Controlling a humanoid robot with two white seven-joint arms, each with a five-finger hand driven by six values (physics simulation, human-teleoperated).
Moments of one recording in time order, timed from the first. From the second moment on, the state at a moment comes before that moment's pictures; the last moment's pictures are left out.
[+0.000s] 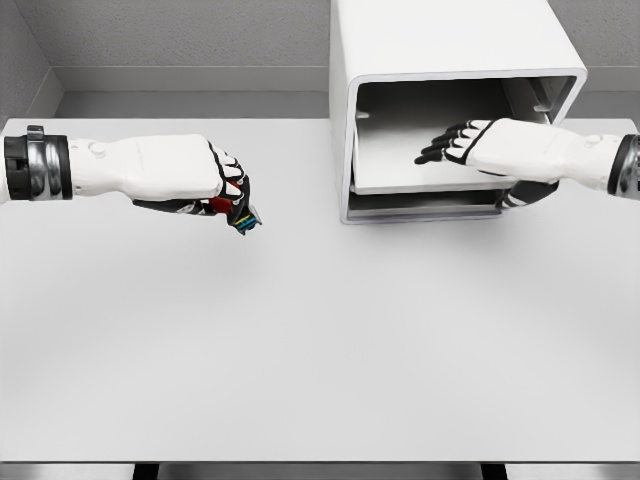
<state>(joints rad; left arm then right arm) -0.92 0.90 -0.89 -1.65 -0.24 -0.61 -0.50 -0.71 -0.86 0.59 -1.58 0.28 -0.50 0.61</state>
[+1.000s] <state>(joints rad) -0.92 0.91 -0.89 -1.66 -0.23 -0.61 -0.50 -0.59 -0.96 0.56 -1.70 0.34 -0.57 0.61</state>
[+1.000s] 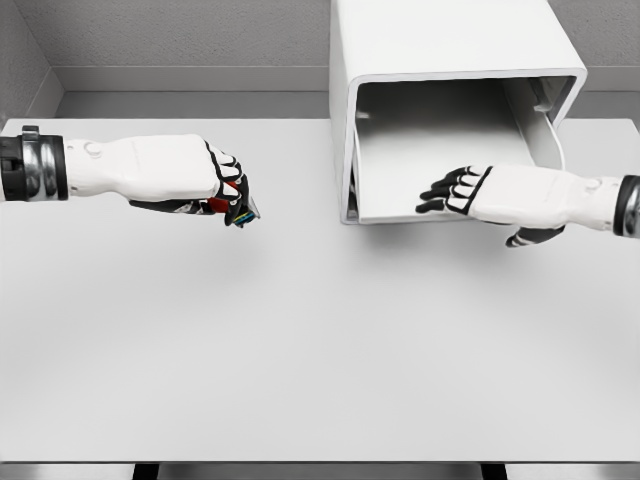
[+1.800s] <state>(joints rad) -1.04 0.89 -0.89 -1.70 -0.14 -0.61 -0.50 -0.33 -1.06 0.17 -1.76 0.16 -0.61 0.61</state>
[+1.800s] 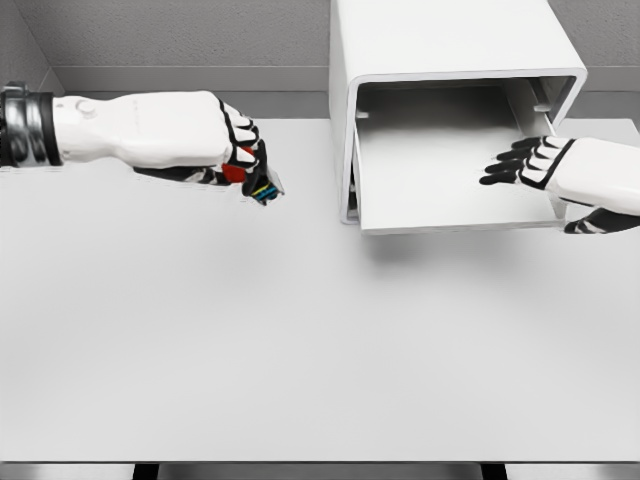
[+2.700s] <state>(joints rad) -1.19 0.19 -0.90 -1.19 -0.26 -0.62 -0.61 0.26 -1.14 -0.25 -1.75 0.01 -0.61 0.61</state>
